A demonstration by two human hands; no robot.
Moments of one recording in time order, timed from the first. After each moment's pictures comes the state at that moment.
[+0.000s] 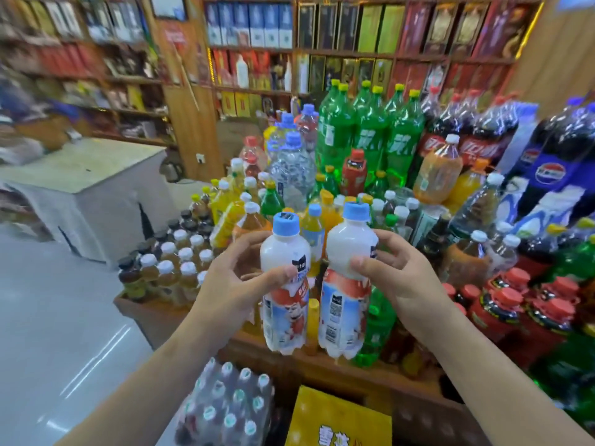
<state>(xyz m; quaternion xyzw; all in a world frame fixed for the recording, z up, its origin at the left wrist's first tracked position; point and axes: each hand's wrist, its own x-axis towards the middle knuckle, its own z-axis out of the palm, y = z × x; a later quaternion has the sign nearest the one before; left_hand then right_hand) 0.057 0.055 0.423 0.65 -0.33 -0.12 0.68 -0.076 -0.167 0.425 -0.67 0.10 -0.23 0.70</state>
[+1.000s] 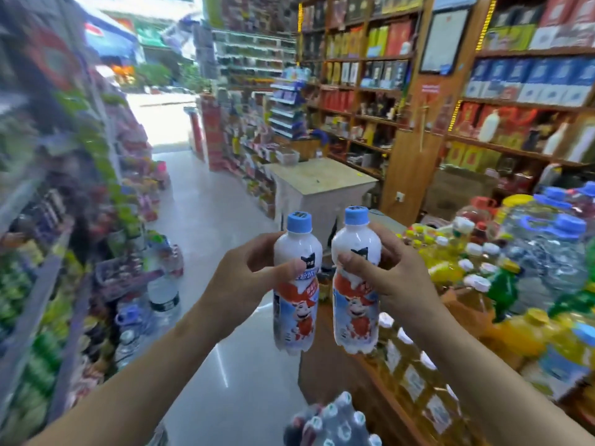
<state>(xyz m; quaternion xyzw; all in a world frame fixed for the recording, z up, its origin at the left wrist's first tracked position) 0.082 0.299 0.465 0.71 -0.11 0.12 0.69 0.120 0.070 0.476 -0.72 -0.21 -0.07 0.66</state>
